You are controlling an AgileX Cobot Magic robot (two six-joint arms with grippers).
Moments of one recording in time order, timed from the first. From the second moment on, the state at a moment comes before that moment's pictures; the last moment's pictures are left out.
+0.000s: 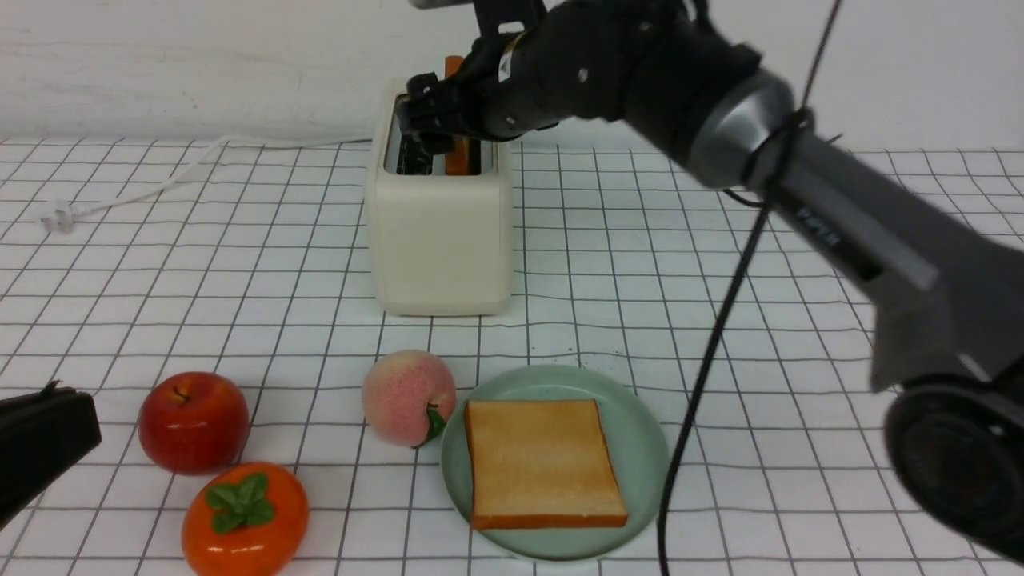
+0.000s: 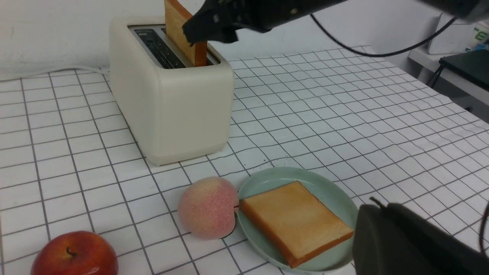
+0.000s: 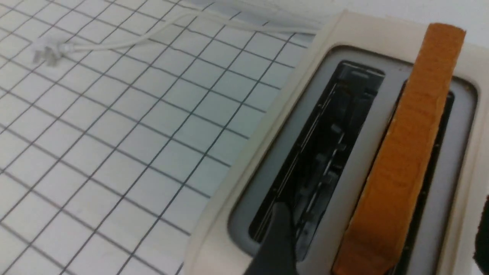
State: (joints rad) right arm 0.59 2.33 -2.41 -0.06 0.68 0.21; left arm -0.35 0.38 -0.61 -0.36 0.53 0.17
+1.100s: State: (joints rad) right arm 0.61 2.07 -2.44 0.06 0.76 0.15; left arm -0.35 0.38 -0.61 -0.36 0.53 0.17
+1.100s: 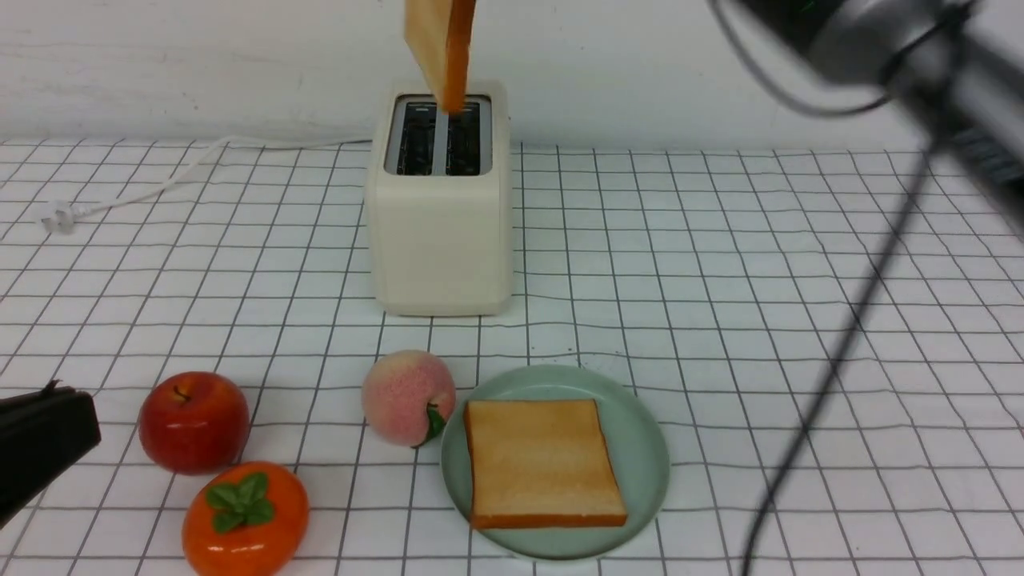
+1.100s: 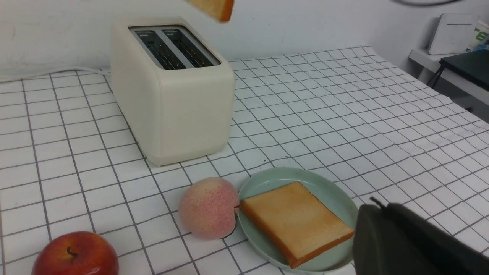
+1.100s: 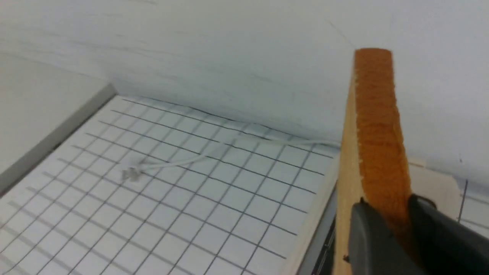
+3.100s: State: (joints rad) right arm 0.13 1.29 -1.28 0.41 1.18 -0.26; left arm -0.35 0.38 -0.61 -0.34 0.48 0.16
